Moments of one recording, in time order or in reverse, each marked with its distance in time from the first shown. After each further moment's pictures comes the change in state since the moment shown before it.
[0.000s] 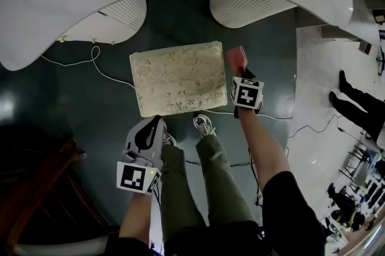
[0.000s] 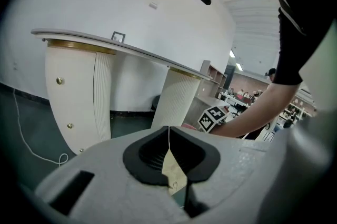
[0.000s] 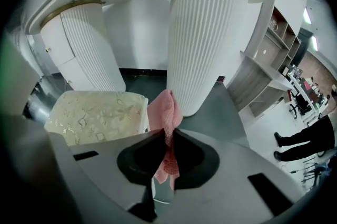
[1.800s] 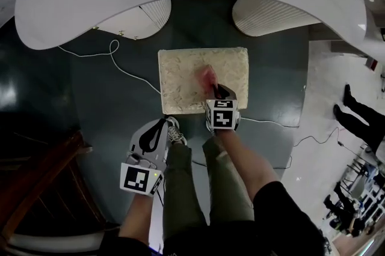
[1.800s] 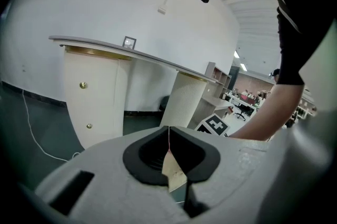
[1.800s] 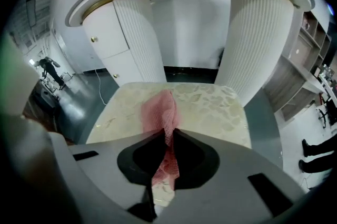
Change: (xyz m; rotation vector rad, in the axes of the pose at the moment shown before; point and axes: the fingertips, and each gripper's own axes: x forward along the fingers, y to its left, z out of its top) left arm -0.060 0.059 -0.002 -0.015 0.001 0.045; right arm -0.033 0.210 -0.029 -0.103 0.004 0.272
